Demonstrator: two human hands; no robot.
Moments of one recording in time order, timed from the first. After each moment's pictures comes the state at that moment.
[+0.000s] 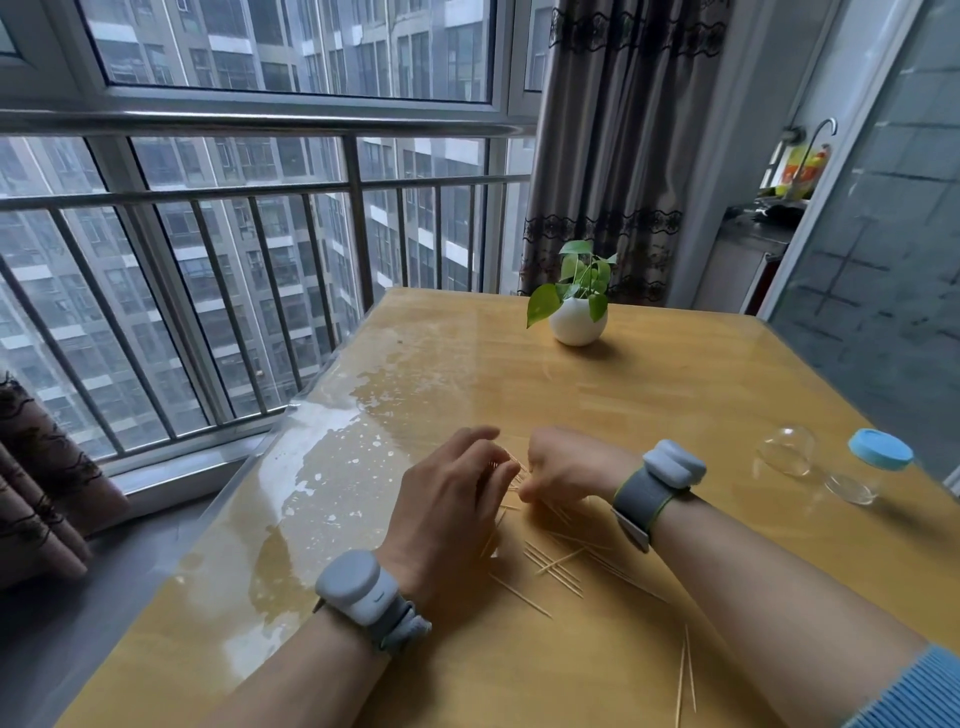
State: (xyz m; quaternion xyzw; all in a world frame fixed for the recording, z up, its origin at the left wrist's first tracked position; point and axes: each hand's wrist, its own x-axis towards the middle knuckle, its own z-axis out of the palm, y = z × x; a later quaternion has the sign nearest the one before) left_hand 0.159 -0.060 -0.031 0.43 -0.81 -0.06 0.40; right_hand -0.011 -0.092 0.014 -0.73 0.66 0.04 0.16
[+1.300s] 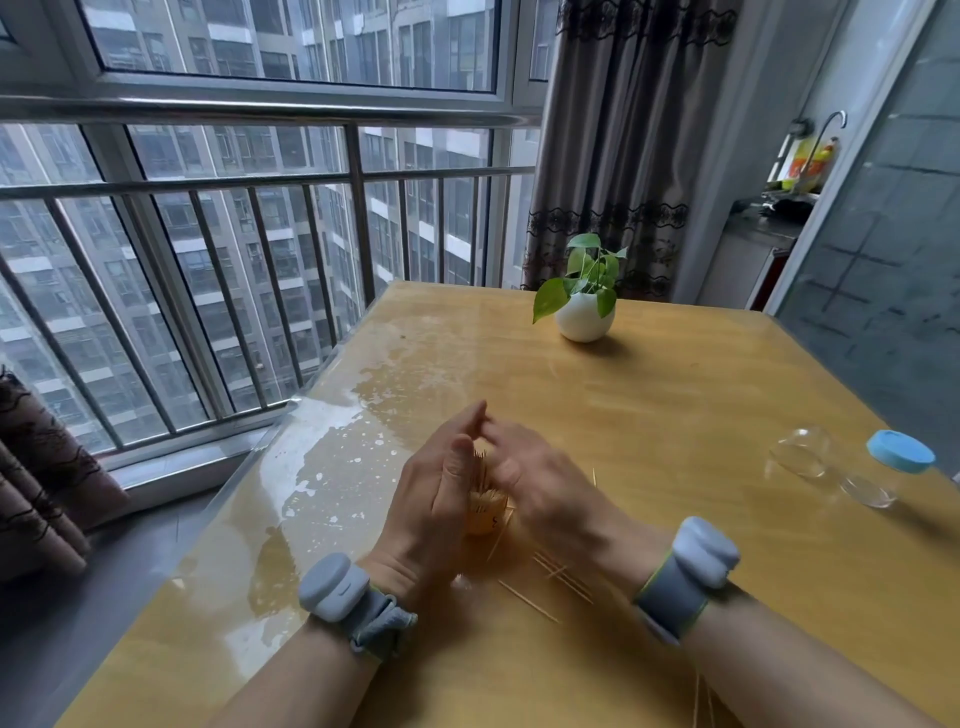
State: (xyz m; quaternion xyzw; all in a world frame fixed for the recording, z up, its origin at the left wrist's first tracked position) left_hand 0.169 -0.073 -0.039 0.37 -0.70 -0.31 0.52; right_hand 0.017 -0.047 0.001 -0.79 0.47 -0.34 0.20
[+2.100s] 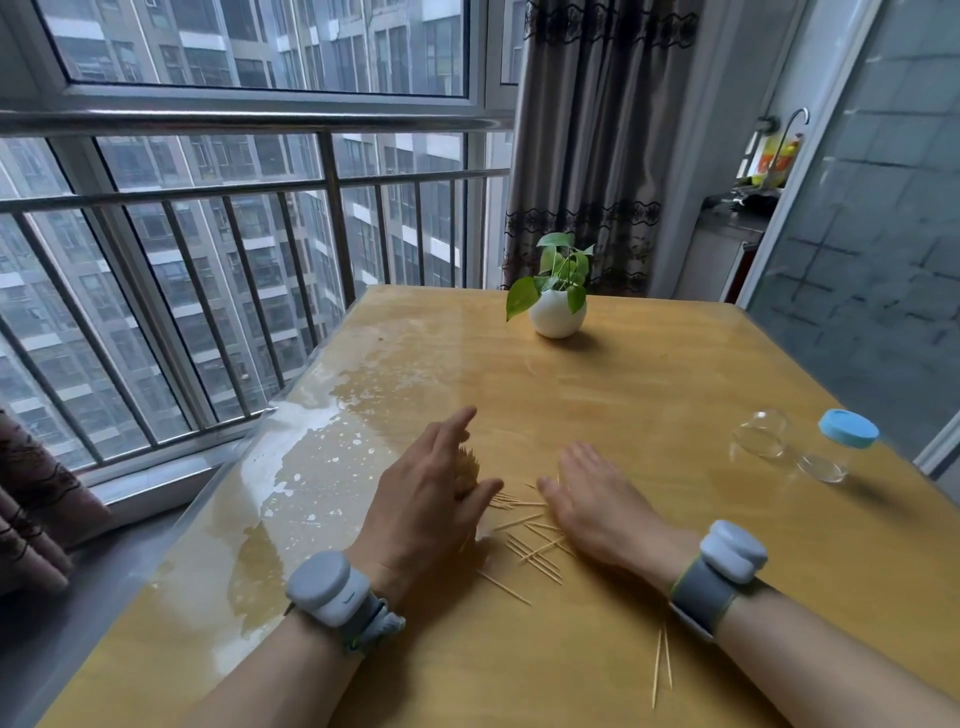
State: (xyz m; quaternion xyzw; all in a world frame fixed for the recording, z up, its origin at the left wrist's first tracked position) left_hand 0.160 -0.060 -0.030 0.44 -0.82 -0.07 0.37; right_hand -0.050 -0.033 -0.031 -0.69 0.72 -0.05 0.12
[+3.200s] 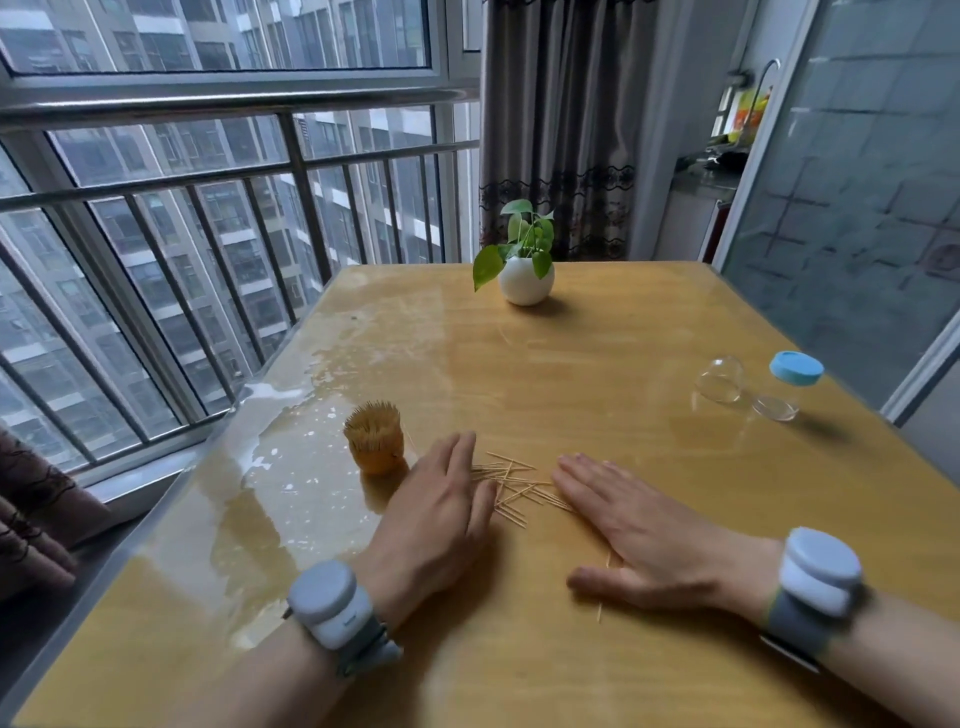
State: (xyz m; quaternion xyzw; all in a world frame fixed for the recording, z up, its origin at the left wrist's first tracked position) left_hand 0.134 -0.004 -0.035 0.47 -0.86 -0.12 0.18; right_hand -0.108 0.060 -0.033 -0.84 0.54 0.04 0.04
